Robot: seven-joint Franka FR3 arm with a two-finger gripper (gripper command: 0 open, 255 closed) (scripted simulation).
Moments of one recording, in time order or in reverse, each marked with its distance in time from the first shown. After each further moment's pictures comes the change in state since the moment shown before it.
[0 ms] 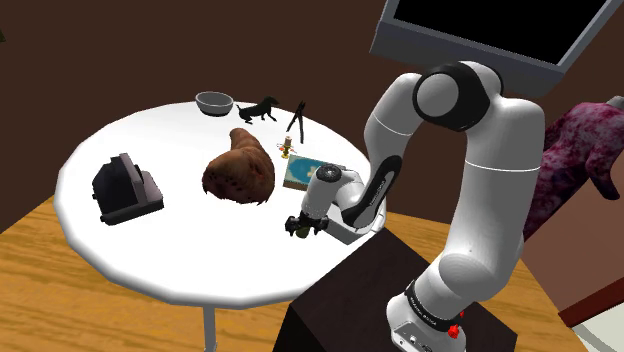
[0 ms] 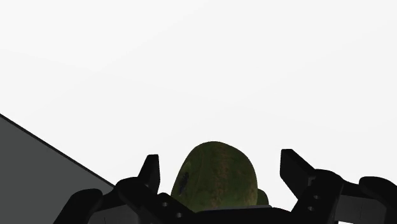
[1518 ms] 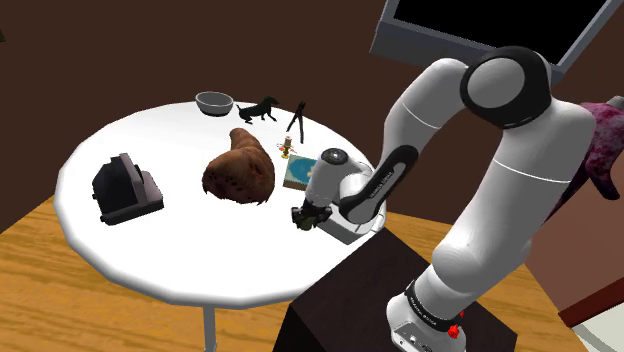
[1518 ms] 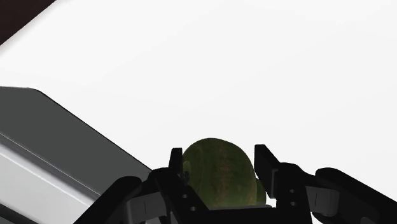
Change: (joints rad) arm -0.198 -0.213 0.248 -0.128 0.370 -0.108 -0.349
